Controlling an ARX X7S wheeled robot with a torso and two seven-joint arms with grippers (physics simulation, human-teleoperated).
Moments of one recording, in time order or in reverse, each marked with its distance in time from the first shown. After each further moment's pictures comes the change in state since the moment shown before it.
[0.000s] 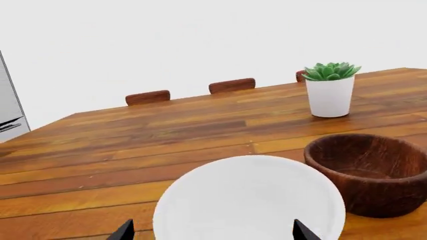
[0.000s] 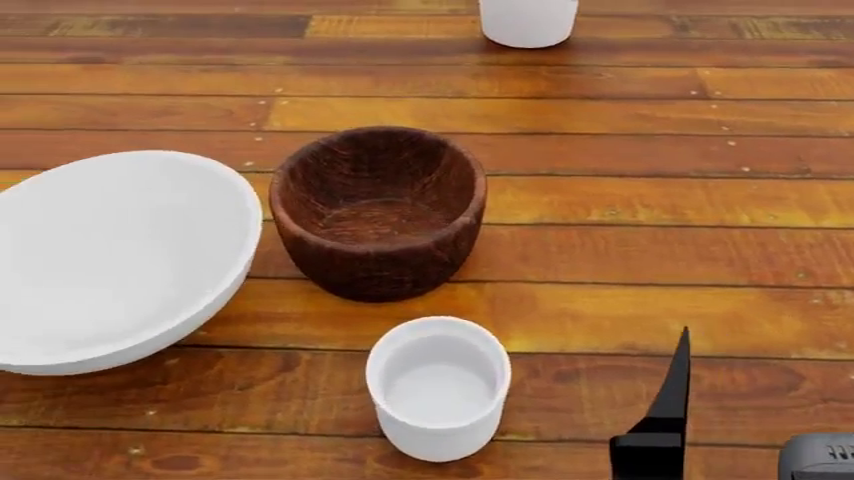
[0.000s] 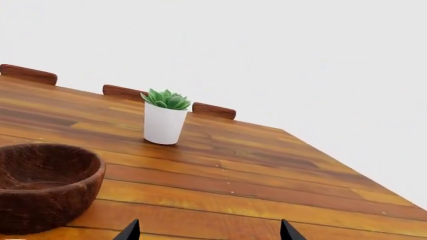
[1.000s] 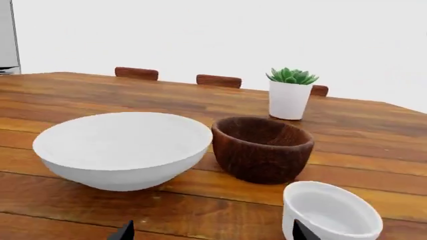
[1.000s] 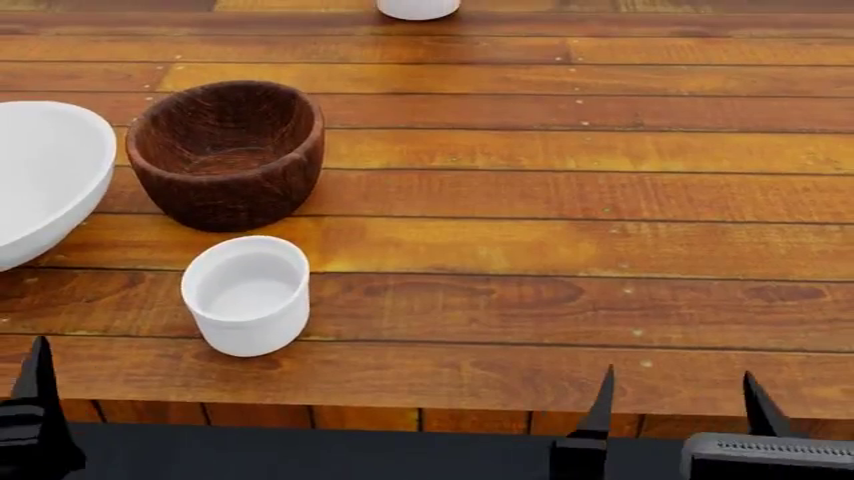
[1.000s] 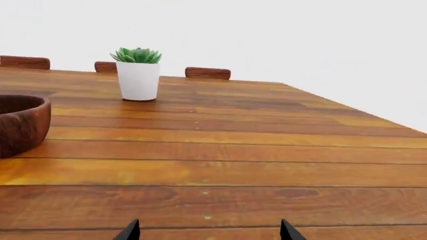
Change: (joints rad) left arm 0.000 0.436 0.239 -0.307 0.485 0.290 0.198; right arm -0.046 -0.268 -0.173 0.450 -0.325 -0.404 -0.189
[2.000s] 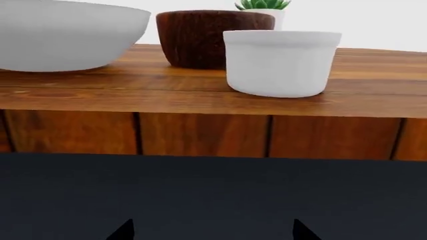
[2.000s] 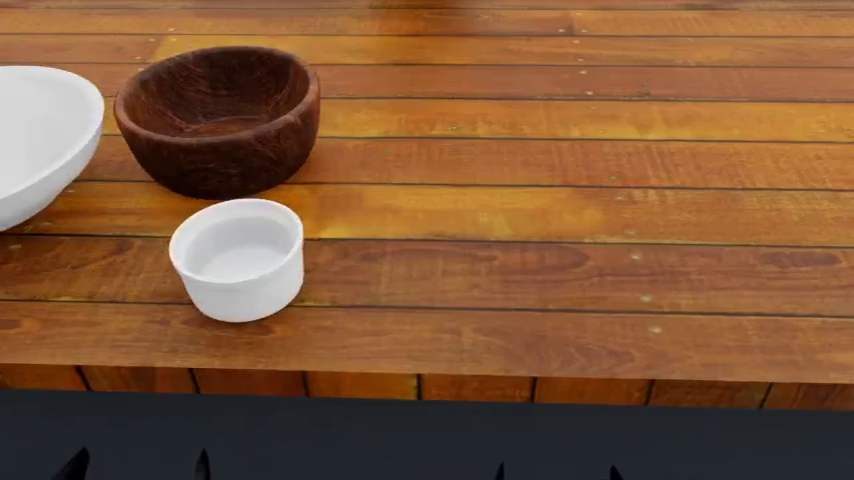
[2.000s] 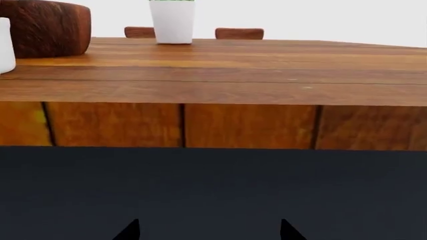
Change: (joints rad) left arm 0.055 0.366 0.108 -0.554 0.494 0.481 0.259; right arm -0.063 -0.186 -0.125 0.594 -0.160 -0.590 -0.077
